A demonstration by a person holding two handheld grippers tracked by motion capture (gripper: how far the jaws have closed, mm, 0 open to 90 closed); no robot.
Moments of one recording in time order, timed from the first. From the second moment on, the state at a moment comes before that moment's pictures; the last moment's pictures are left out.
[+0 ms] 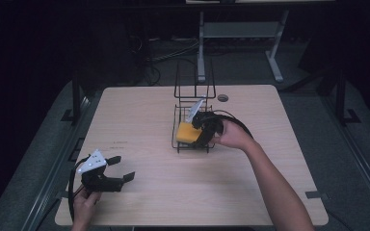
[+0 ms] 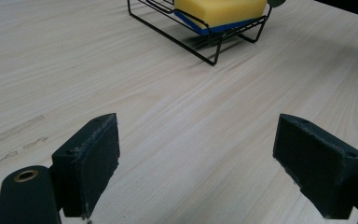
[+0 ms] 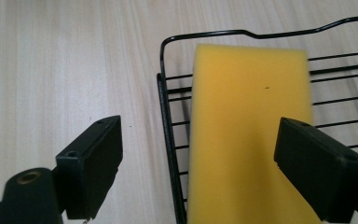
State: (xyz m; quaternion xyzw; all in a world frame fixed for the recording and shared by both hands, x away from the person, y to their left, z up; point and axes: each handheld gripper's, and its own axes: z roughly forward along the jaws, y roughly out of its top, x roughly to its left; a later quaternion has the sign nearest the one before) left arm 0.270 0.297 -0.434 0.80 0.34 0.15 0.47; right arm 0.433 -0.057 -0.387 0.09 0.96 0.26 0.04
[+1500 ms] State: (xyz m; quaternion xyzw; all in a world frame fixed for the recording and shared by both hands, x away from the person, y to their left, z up) left arm 0.271 0.295 -0.435 0.80 0.35 0.15 0.47; right arm 0.383 -0.078 -0.384 0.06 0.96 0.27 0.06
